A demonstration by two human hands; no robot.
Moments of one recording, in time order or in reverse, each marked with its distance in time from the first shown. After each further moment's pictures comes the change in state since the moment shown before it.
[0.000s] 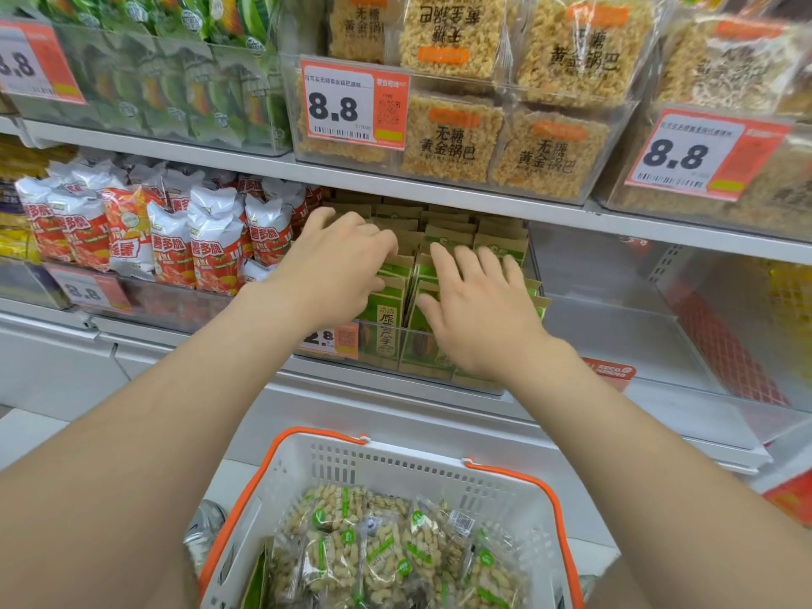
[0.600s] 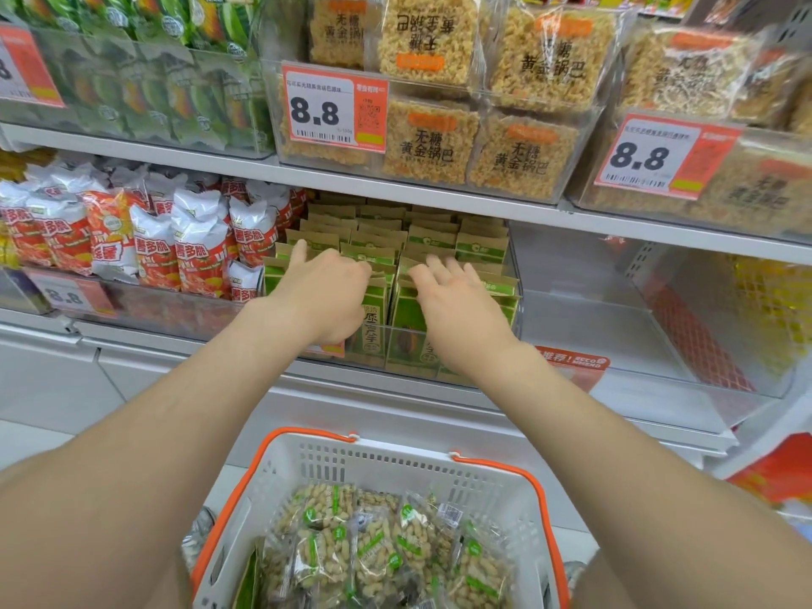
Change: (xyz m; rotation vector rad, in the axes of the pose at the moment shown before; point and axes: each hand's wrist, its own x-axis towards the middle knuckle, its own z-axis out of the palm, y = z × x) left_hand -0.006 0.014 0.011 -0.074 -0.287 -0.131; right_hand 0.001 -0.001 0.005 0.023 -0.052 -0.079
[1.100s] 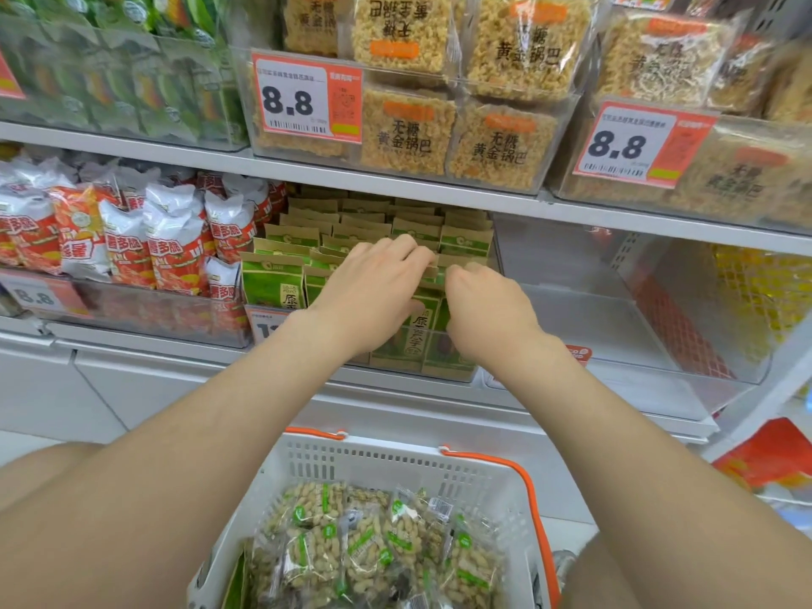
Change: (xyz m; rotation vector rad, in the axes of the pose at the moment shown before) left_hand 0.014 0.057 0.011 -0.115 0.358 0.306; right_hand -0.024 0.026 -0.018 -0.055 -0.019 0.177
